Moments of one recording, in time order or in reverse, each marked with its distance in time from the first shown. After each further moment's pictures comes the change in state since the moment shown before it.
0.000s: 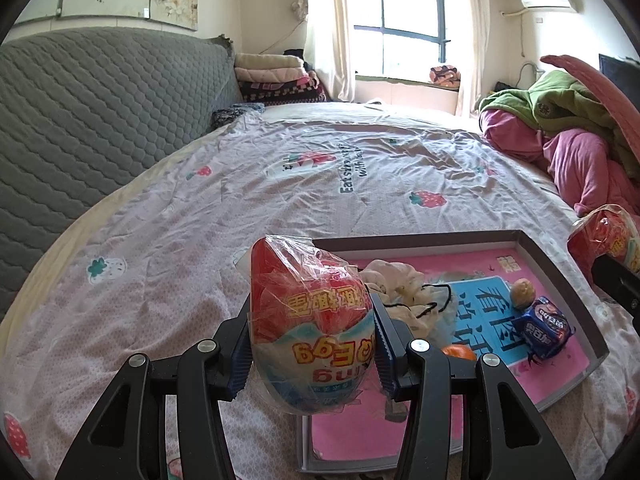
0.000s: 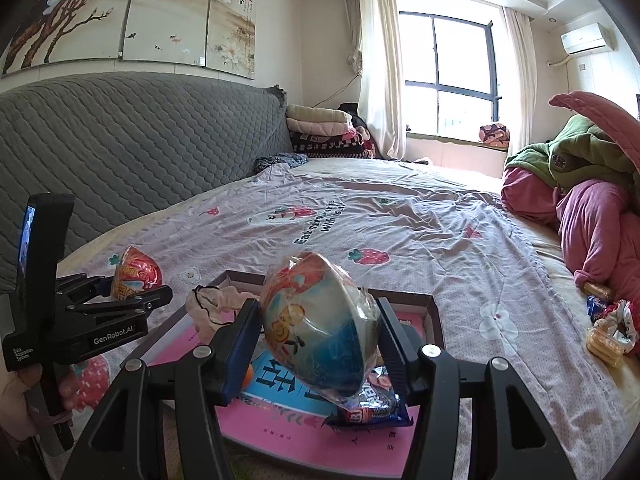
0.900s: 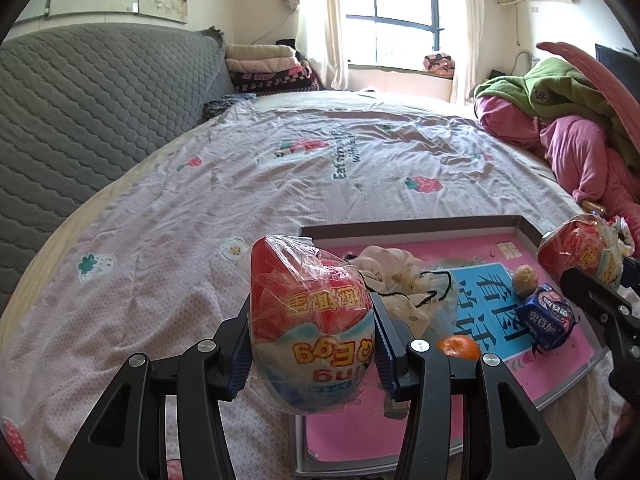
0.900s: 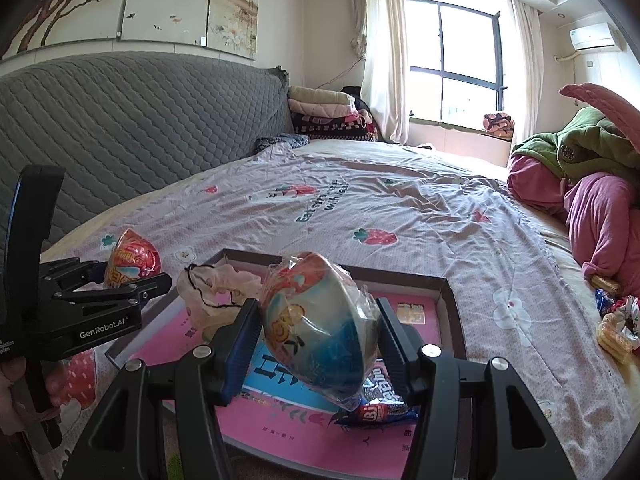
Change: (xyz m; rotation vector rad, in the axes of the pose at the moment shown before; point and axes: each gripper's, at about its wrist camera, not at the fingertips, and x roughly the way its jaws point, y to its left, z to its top) left arm 0.013 -0.006 -0.005 0.025 0.047 -0.023; right arm 0.026 0.010 -0.011 -0.021 0.070 -0.005
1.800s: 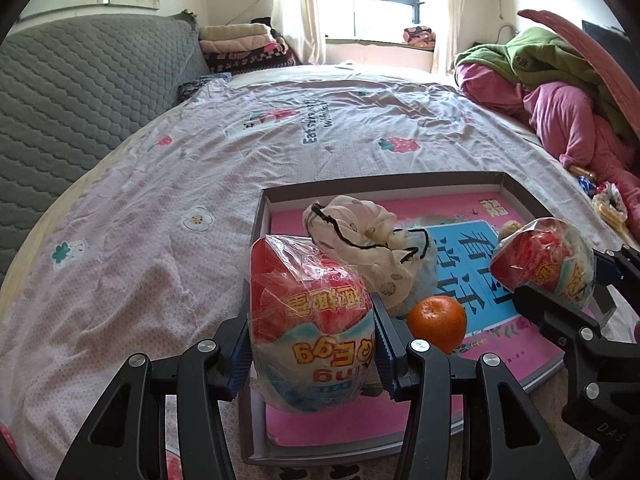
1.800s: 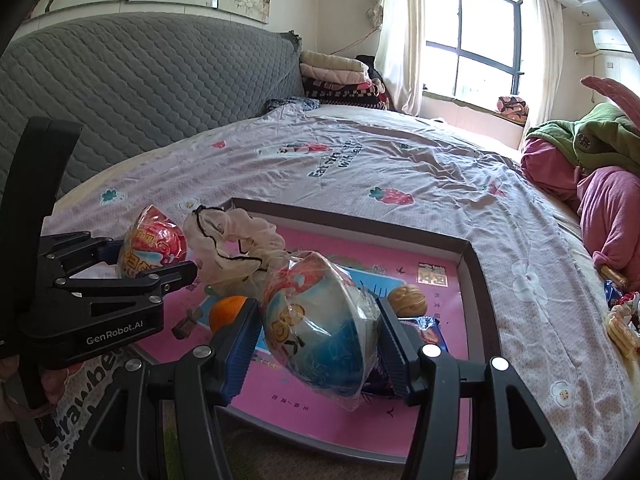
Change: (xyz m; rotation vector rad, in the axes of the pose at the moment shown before) left arm 0.018 -0.024 -0.017 0.062 0.087 -0.048; right arm 0.022 0.015 -0.021 -0.052 0.126 0.012
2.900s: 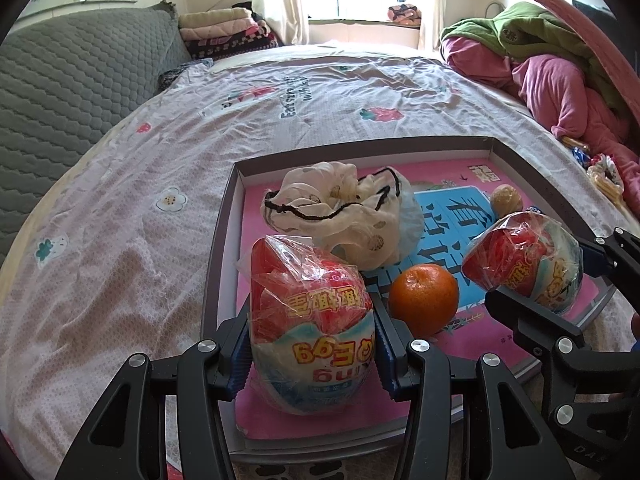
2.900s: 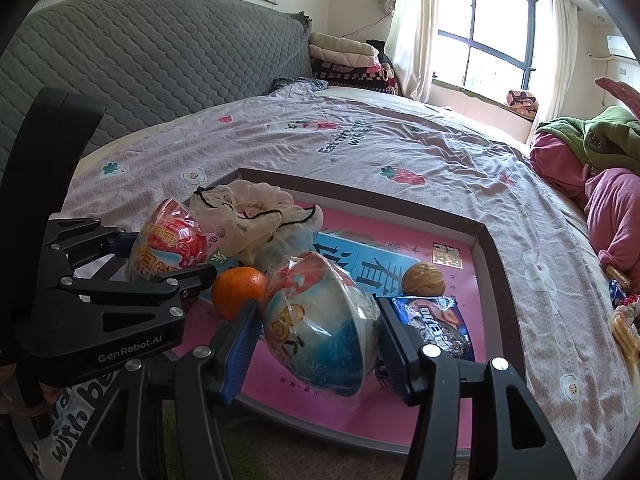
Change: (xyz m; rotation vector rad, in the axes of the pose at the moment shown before) left arm 0.015 -0.014 -0.010 0.045 0.075 -0.026; right arm 0.014 0.011 -0.010 -0.039 0.069 0.004
